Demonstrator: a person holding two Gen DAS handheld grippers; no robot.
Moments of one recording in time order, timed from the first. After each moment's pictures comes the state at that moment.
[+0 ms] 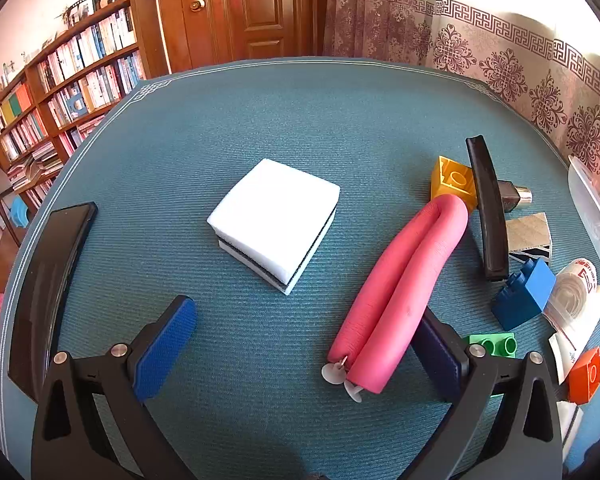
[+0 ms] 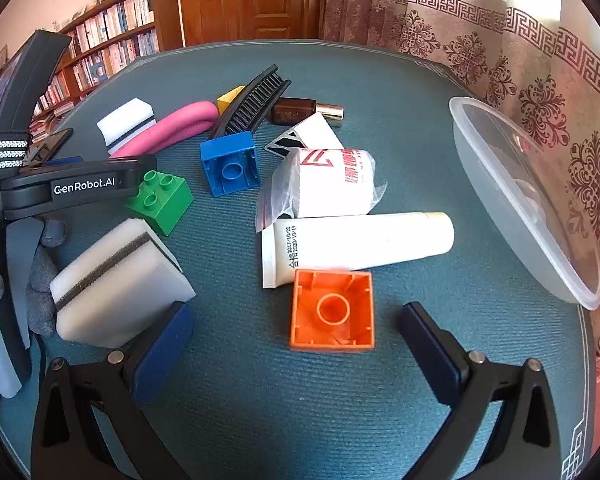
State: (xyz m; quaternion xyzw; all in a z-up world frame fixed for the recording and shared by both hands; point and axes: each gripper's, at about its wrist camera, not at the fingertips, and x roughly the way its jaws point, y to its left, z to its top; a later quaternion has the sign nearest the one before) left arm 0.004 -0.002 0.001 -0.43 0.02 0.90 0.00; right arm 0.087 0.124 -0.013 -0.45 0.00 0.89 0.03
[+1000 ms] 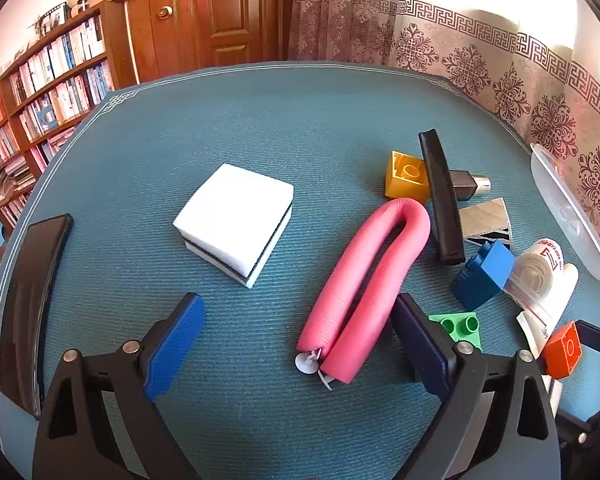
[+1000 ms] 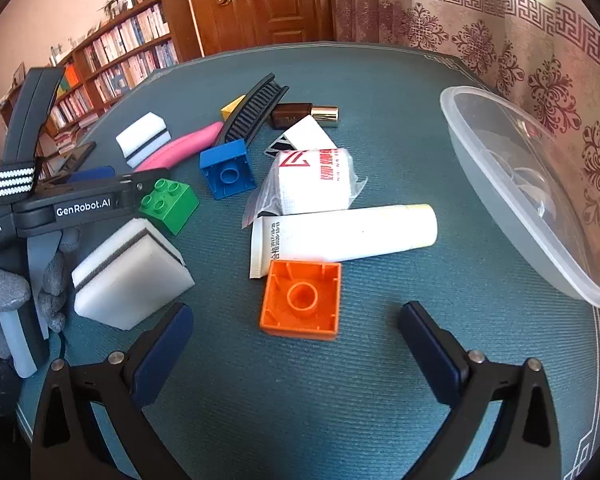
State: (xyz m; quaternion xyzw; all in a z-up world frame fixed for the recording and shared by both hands) left arm 0.012 0.005 0.006 -0.42 0.02 0.90 0.07; right arm 0.089 0.165 -0.001 -0.44 0.06 0.89 -0.02
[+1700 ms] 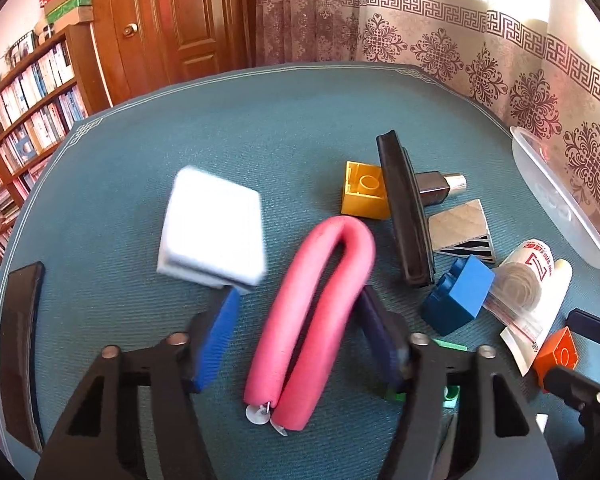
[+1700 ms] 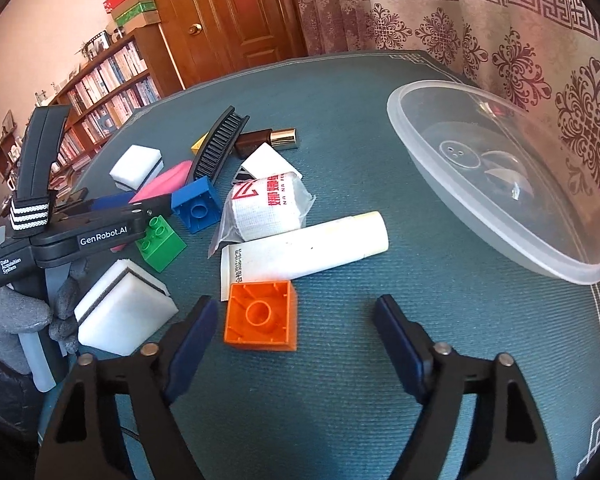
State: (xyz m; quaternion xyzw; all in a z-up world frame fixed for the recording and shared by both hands) left arm -0.001 0.033 0.011 -0.41 0.06 0.90 0.11; right arm 0.085 0.153 0.000 -0.42 0.11 0.90 0.00
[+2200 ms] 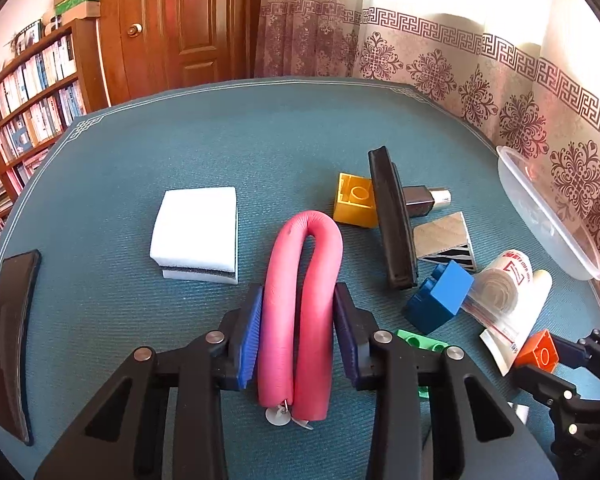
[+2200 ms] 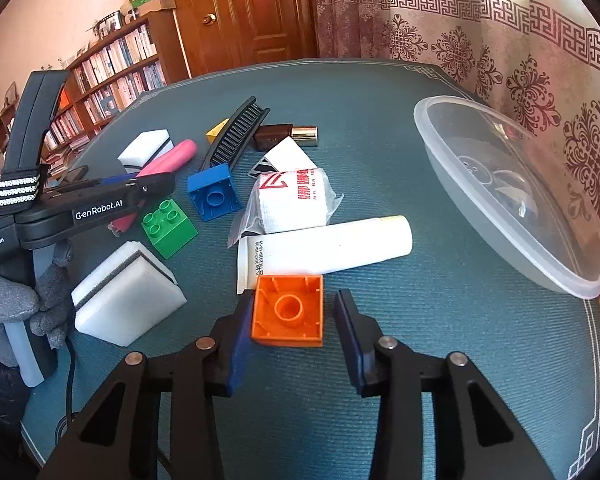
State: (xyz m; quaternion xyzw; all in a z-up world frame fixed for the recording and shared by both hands) left arm 0.012 0.020 0.017 -0.39 0.03 0.91 0.13; right arm 0.109 0.141 0.000 -0.41 0.06 0.91 0.01
